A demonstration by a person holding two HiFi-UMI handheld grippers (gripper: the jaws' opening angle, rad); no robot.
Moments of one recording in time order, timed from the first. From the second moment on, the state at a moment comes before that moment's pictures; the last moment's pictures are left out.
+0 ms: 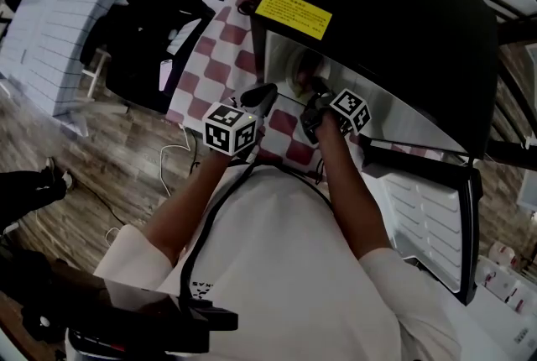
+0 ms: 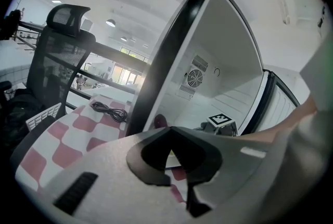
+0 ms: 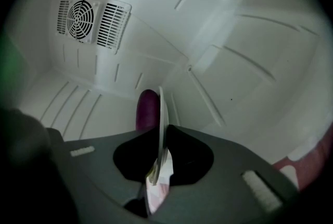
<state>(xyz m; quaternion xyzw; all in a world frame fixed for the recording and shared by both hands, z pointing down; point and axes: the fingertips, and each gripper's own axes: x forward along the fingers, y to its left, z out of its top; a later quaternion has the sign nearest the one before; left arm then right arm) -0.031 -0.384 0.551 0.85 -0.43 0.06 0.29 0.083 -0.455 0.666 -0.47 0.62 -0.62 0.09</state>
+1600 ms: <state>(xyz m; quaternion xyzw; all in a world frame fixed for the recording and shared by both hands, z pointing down) -0.035 -0.370 0.544 0.88 -0.38 0.08 0.28 0.049 -0.457 0.652 -0.47 0.71 -0.52 -0.06</state>
